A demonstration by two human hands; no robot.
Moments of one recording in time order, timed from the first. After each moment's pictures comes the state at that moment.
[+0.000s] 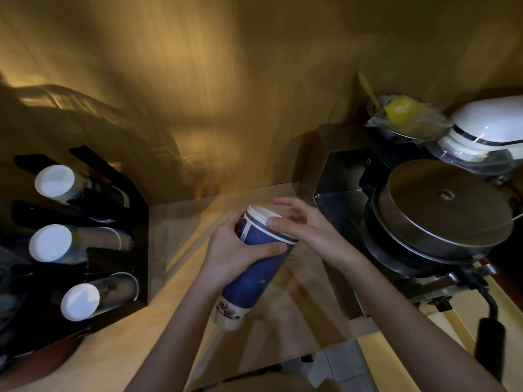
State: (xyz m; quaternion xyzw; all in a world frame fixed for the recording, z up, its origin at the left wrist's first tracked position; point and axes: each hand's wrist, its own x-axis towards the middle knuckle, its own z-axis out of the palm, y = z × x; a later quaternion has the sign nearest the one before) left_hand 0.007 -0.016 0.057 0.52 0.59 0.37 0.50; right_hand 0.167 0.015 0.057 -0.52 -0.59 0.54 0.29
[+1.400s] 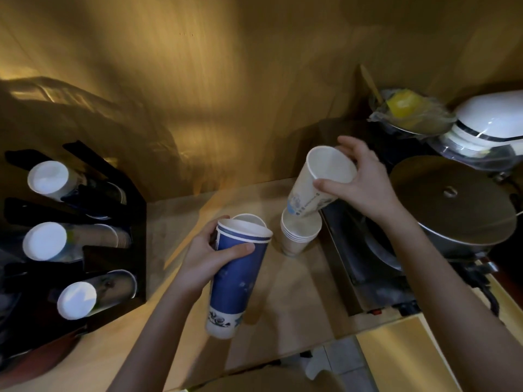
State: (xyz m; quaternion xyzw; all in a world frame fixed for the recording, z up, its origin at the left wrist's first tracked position) left_hand -0.026 -0.019 0.033 0.42 0.58 0.39 0.57; right_hand 0.228 0.058 0.089 -0.63 -0.66 0.23 0.34
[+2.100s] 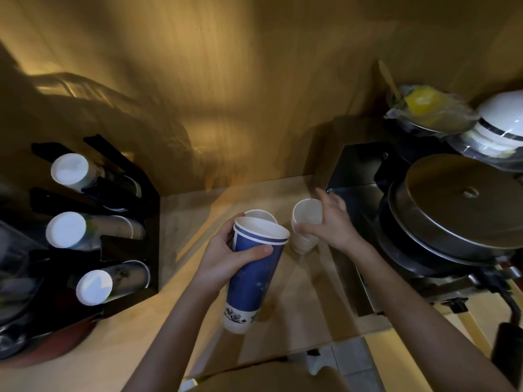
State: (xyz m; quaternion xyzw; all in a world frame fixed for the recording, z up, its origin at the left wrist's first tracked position) left_hand -0.016 -0.030 0.033 0.43 0.58 0.40 0.57; right_hand 0.194 0.053 -0.006 -0.68 -0.66 0.29 0.17
